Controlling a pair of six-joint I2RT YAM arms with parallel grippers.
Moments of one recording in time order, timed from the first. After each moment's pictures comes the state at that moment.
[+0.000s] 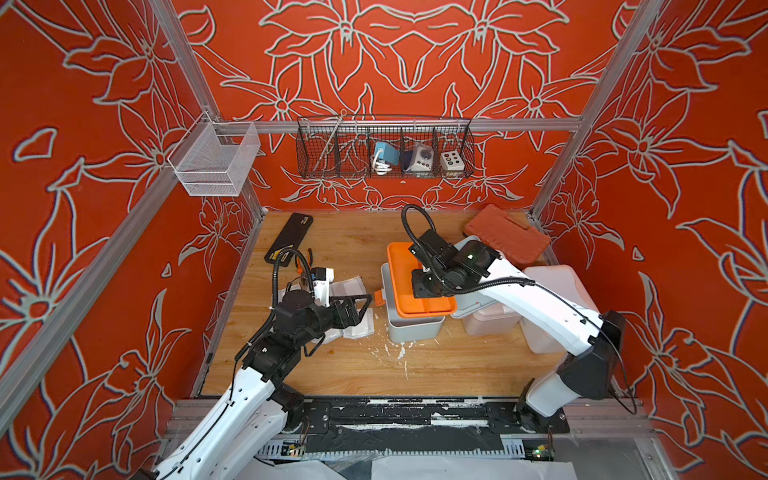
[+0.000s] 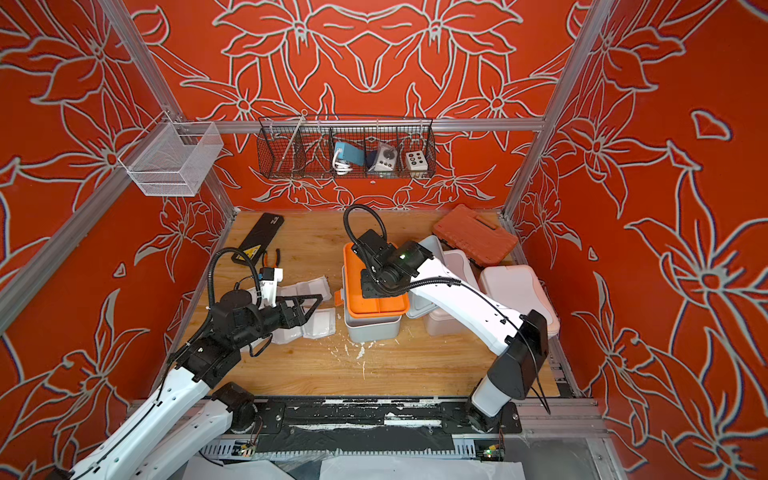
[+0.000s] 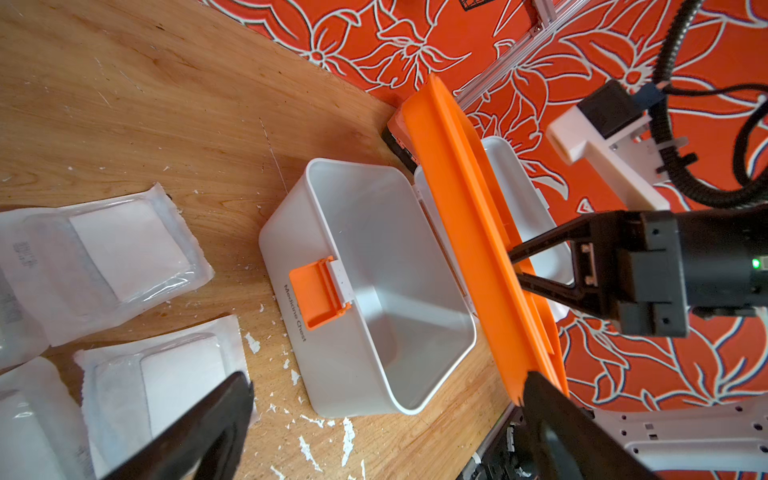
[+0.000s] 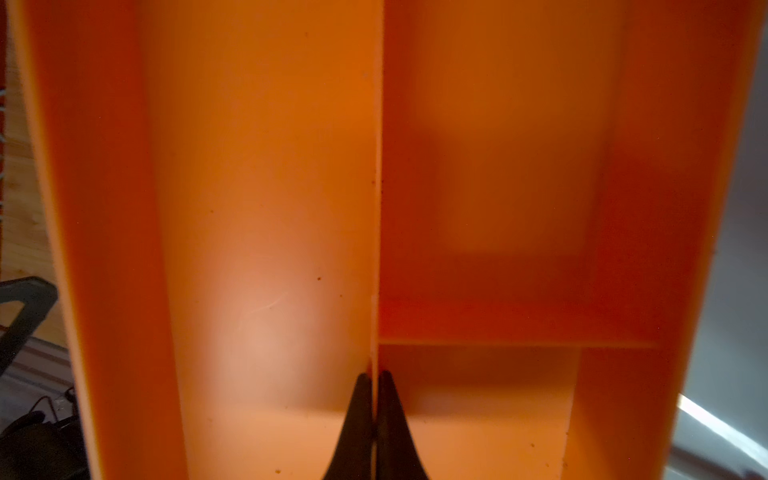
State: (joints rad) left arm -0.39 0.64 0.54 -0.23 0.34 -0.67; right arm 0.89 1.64 1.66 -1.19 0.11 0.69
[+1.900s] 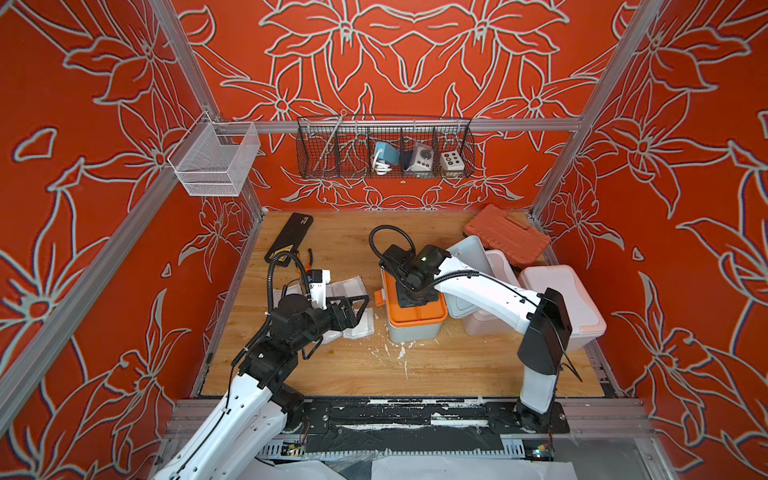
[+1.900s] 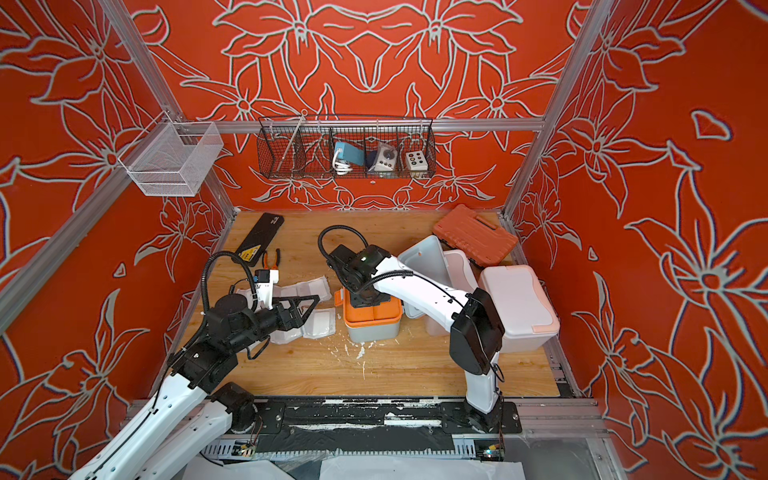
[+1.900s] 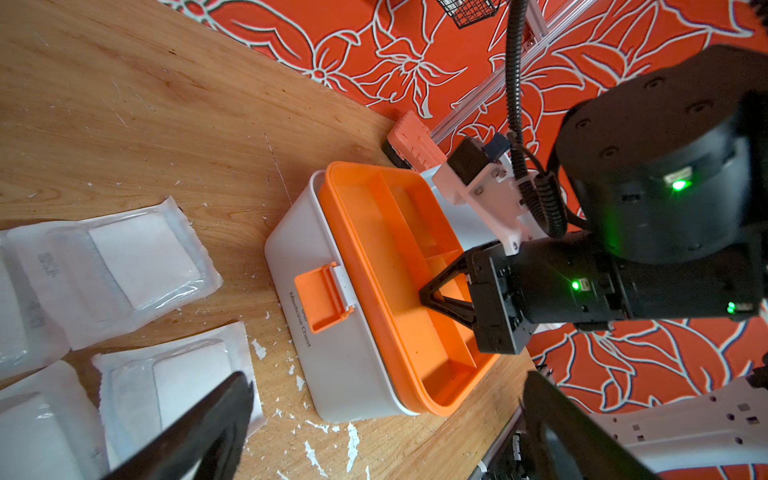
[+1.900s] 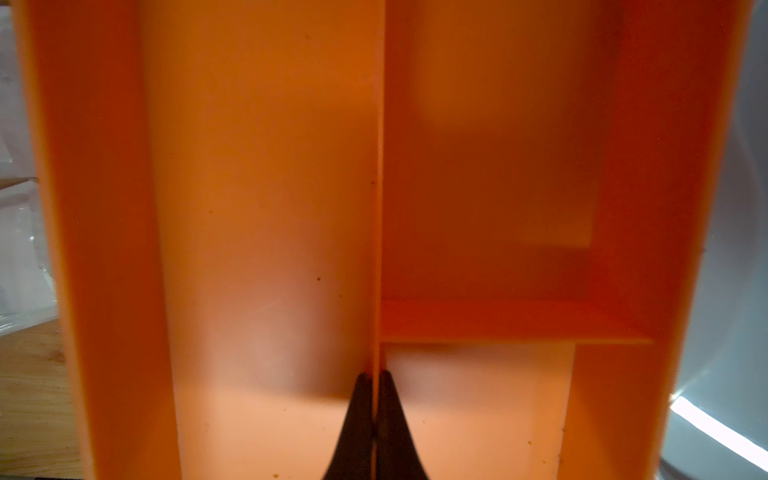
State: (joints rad) left arm -0.39 0.59 0.52 -0.24 0.31 -0.66; right arm 0.93 1.86 1.71 -1.26 0.21 0.76
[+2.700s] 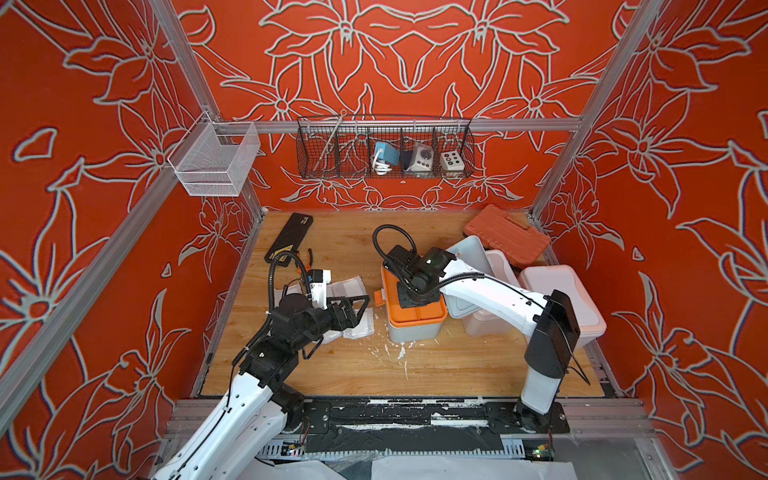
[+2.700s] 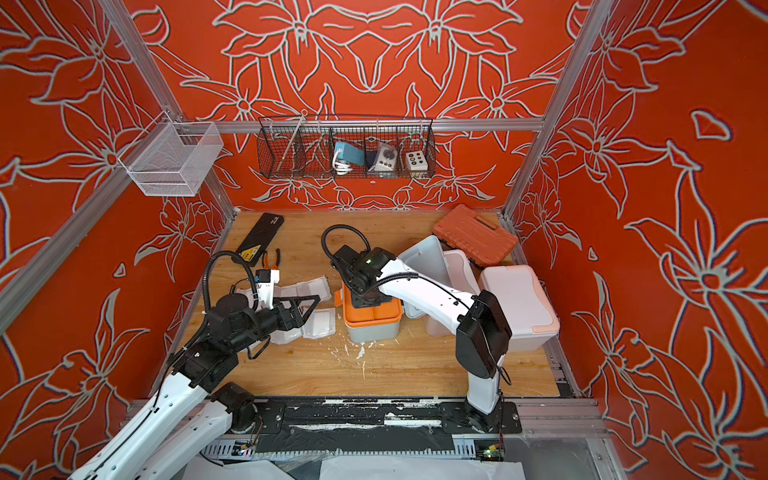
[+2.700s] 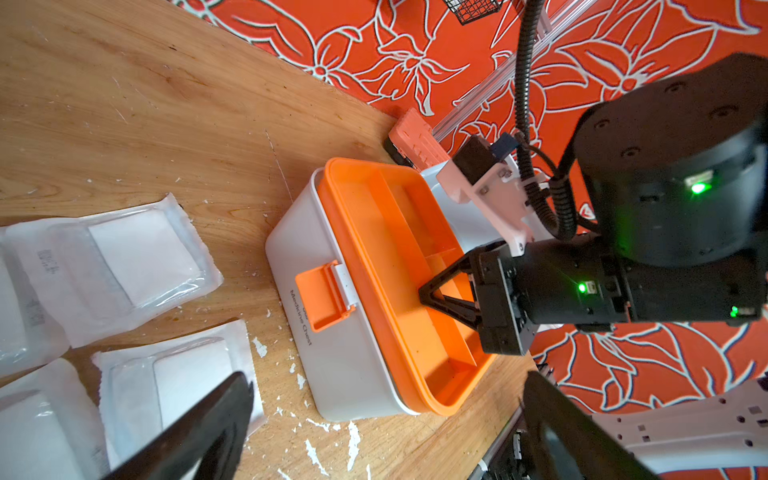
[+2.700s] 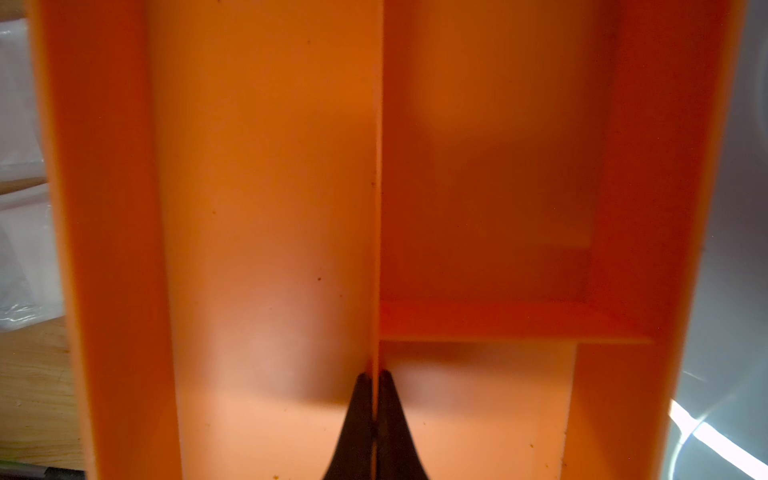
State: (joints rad) left arm -0.39 0.61 0.52 -0.24 0.32 -0.66; right arm 0.93 1.83 1.65 -1.18 0.19 0.72
